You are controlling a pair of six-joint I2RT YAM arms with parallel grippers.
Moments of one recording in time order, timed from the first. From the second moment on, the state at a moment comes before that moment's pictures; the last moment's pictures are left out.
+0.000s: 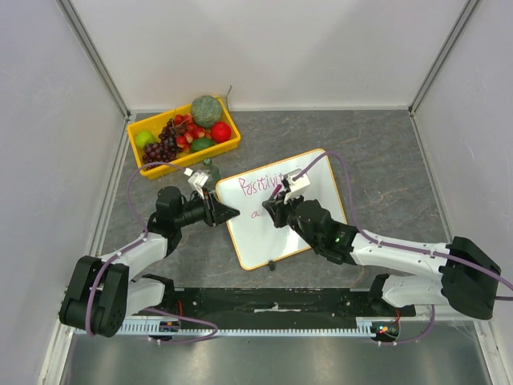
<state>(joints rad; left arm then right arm) -0.24 1.17 0.32 0.53 0.79 -0.45 1.04 1.22 0.64 0.35 0.40 0.36</state>
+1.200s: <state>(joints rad) -0.24 1.17 0.32 0.53 0.79 -0.45 0.95 1.20 0.64 0.34 0.31 0.36</state>
